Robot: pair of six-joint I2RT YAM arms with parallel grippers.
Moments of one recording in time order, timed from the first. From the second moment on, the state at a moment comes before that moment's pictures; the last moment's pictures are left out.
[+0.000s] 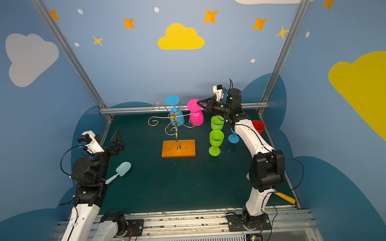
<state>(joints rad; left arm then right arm) 0.00 0.65 0.62 0.18 -0.06 -0.21 0.23 1.77 1.60 0.04 -0.86 1.00</state>
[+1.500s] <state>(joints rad) 0.01 0.65 0.61 0.18 -0.05 -0.21 0.33 1.69 1.52 0.08 -0.87 1.03</state>
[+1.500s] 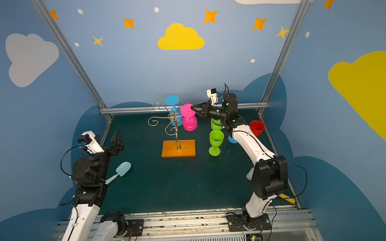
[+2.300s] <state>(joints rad) 0.01 0.64 0.61 0.18 -0.05 -0.22 0.28 1.85 1.70 0.06 -0.80 1.04</state>
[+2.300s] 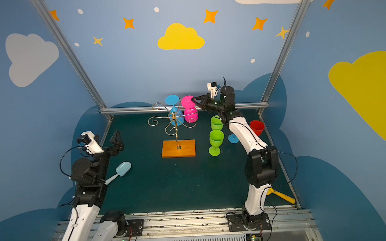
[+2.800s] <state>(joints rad) 0.02 0.63 0.61 0.18 -0.03 -0.23 0.17 1.72 1.58 0.08 -0.79 1.02</state>
